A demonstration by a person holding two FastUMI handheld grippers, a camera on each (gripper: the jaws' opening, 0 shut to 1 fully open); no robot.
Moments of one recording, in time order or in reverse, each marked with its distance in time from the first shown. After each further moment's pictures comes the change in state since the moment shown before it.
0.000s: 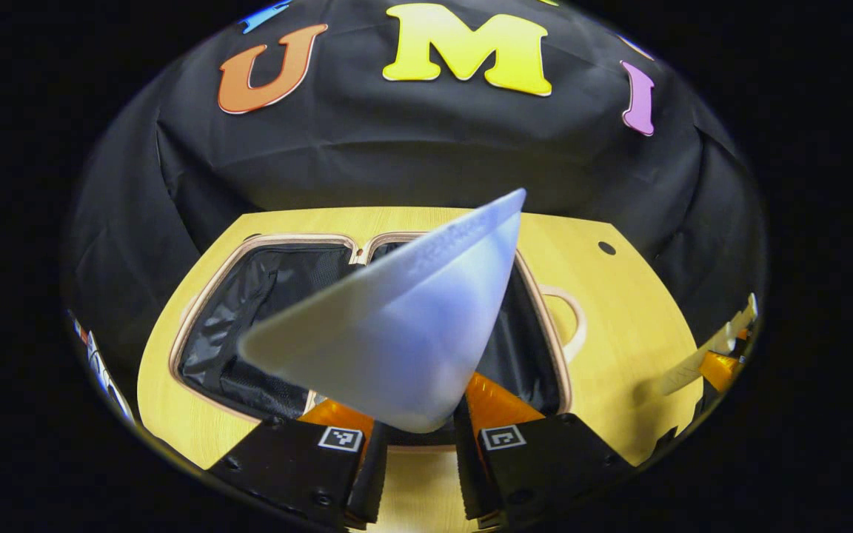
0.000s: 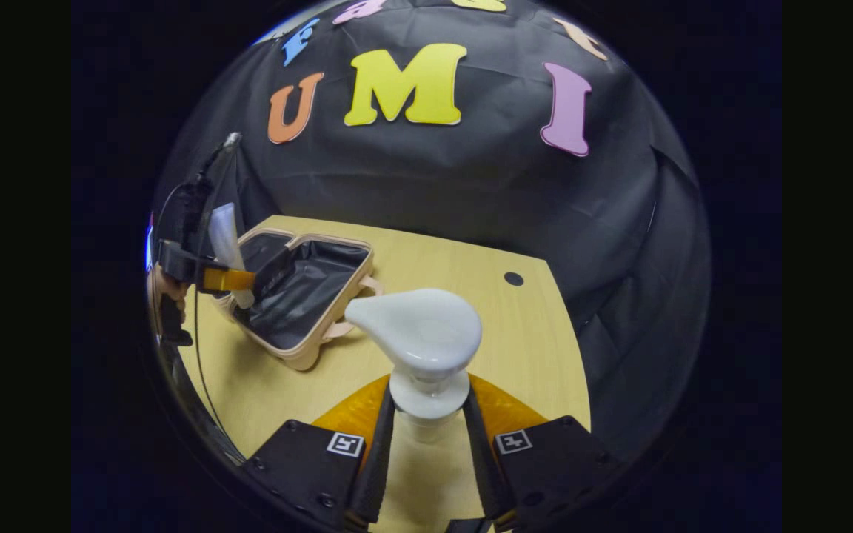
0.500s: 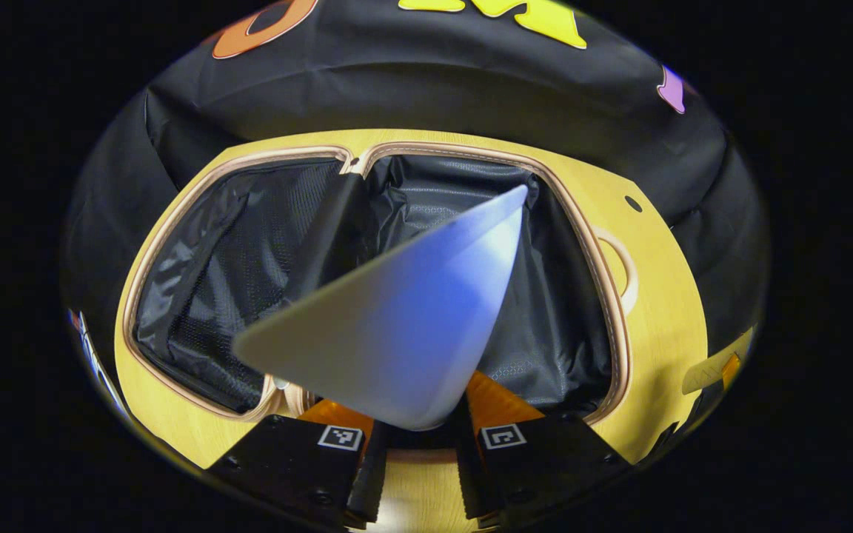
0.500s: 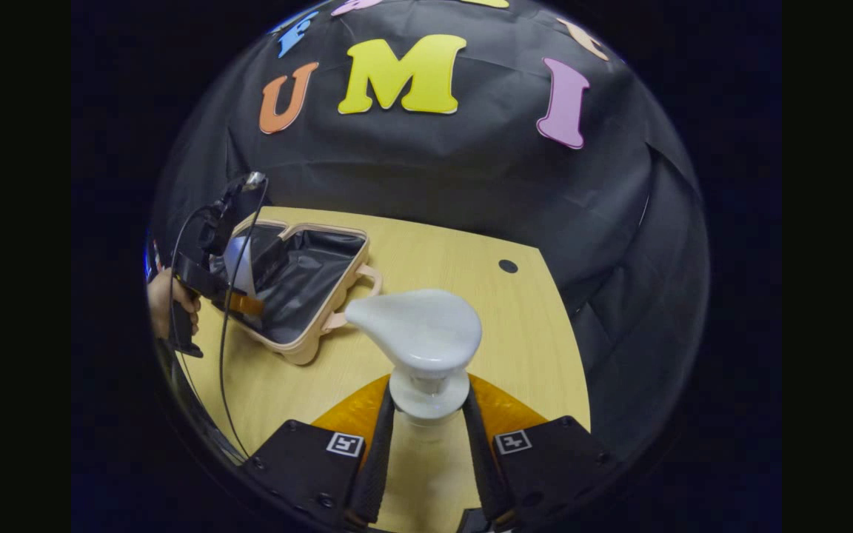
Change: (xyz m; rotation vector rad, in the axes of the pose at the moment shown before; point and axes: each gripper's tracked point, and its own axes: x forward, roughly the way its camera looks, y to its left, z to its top) left arm 0.042 0.006 -0.059 -0.058 0.249 -0.017; right arm -0.002 0.010 -0.007 0.028 0.052 -0.057
